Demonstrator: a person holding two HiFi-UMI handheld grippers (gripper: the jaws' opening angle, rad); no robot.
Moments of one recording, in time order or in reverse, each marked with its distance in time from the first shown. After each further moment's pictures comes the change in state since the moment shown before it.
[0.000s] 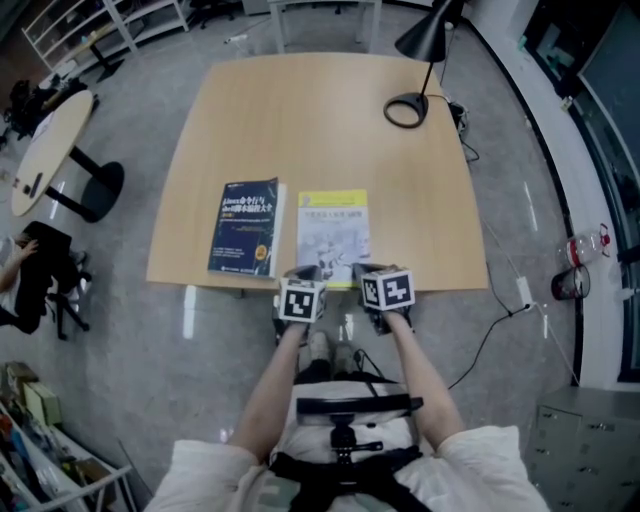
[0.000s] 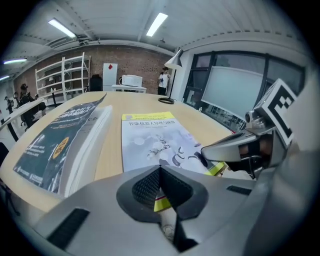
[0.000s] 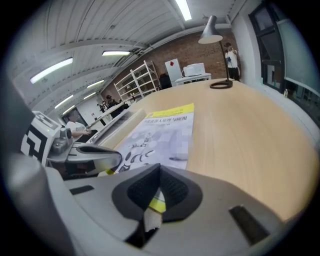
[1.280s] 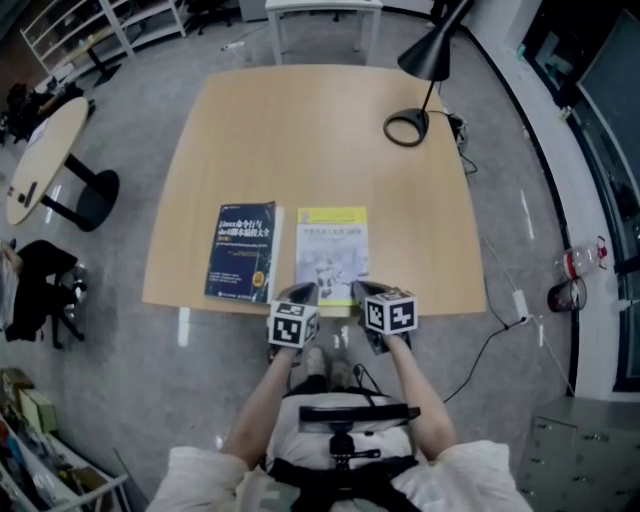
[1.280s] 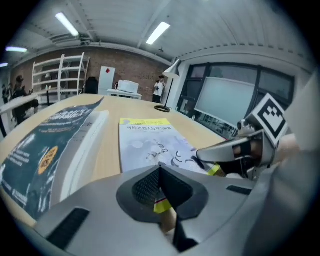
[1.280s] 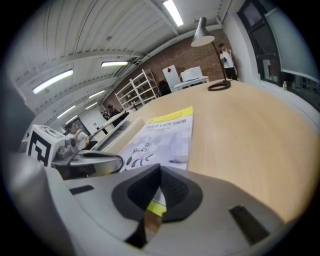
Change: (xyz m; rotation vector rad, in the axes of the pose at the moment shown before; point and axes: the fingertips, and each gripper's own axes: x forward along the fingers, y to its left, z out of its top) left arm 0.009 0.006 0.027 0.005 -0.126 -0.095; right arm 0.007 -0.010 0.023 0.050 -0.098 0.050
